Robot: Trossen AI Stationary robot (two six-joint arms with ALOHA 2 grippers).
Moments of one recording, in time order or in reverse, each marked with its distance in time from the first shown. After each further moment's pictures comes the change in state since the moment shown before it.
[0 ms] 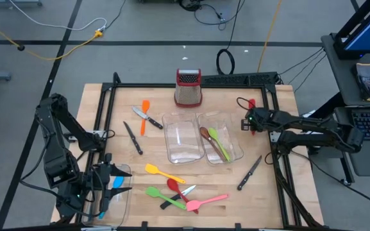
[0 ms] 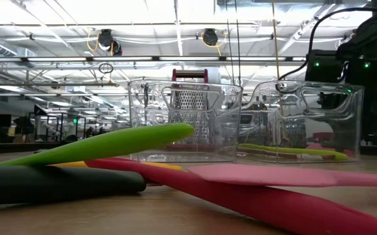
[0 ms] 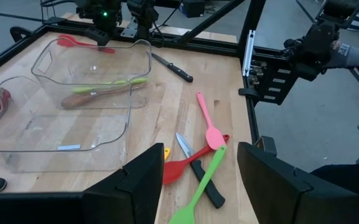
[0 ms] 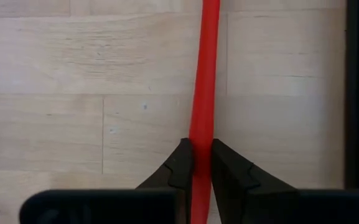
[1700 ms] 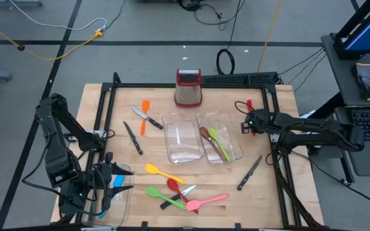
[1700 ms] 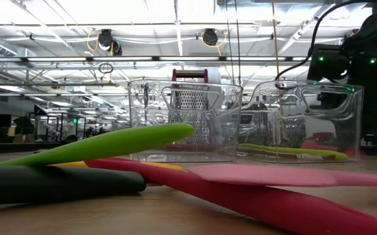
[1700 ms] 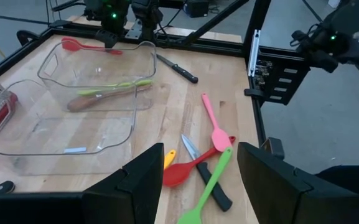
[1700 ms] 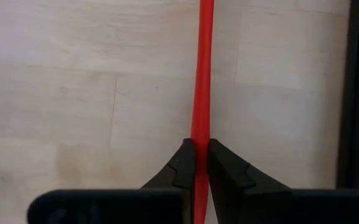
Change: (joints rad) left arm 0.021 0.000 0.000 0.000 0.002 0.028; right arm 0.088 -0.076 0.134 -0.028 0.058 -0.012
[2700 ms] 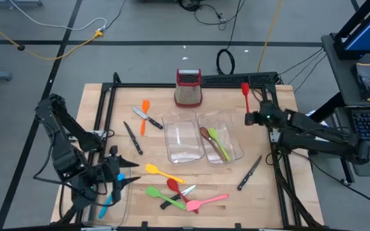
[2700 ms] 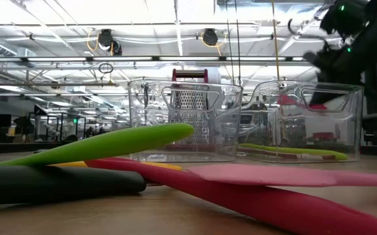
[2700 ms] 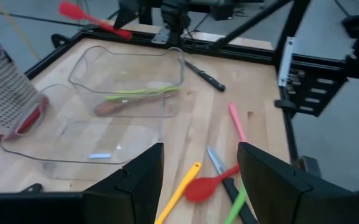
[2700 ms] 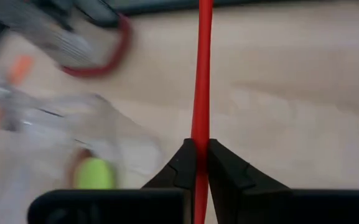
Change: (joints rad) left arm 0.123 0.000 0.000 0.000 -0.003 0.032; right arm 0.005 -0.372 0.116 0.090 -0.008 -0.144
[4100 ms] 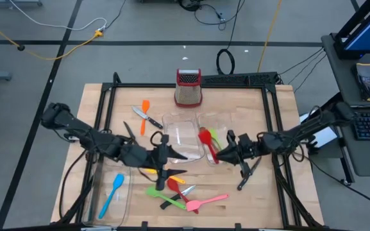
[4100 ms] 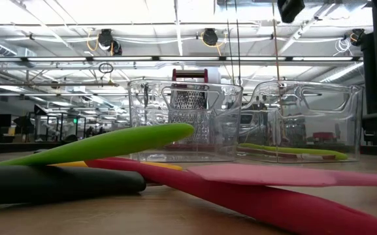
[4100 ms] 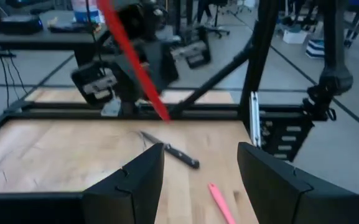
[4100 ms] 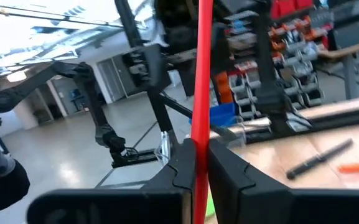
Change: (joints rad) left arm 0.530 0.195 -0.001 0.814 0.598 0.720; right arm 0.827 0.509 0.036 1.344 -0.122 -0.535
